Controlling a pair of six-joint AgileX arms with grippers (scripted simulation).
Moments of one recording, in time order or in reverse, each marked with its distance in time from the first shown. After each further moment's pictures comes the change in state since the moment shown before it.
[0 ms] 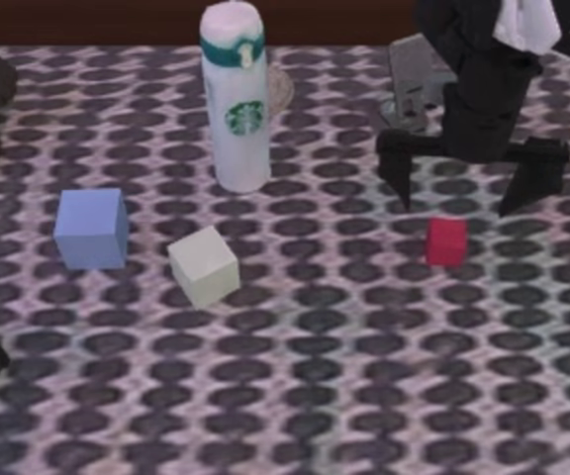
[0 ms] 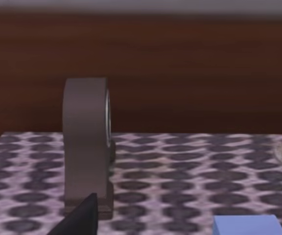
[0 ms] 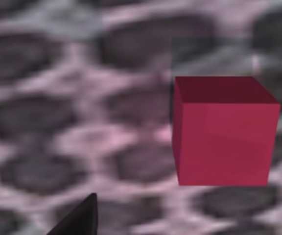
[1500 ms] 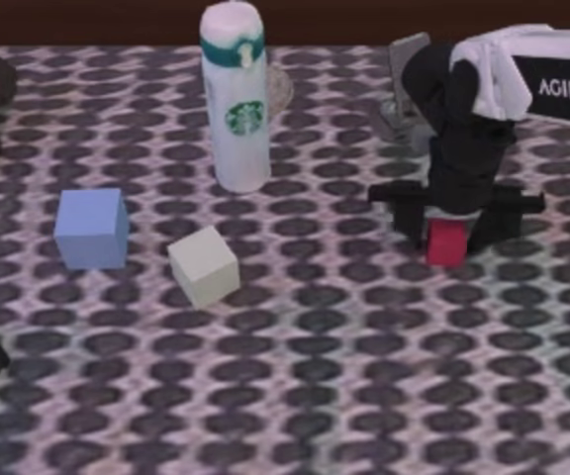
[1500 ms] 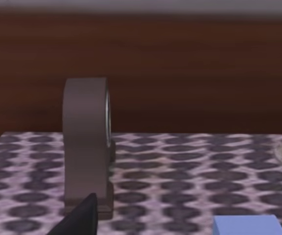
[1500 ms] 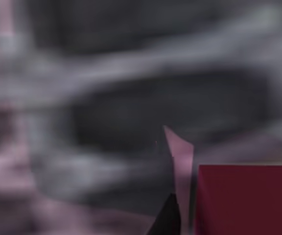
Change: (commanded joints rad) left arm 0.000 0.000 0.000 0.000 0.000 0.000; right arm 0.007 0.103 -0.190 0.291 0.001 0.004
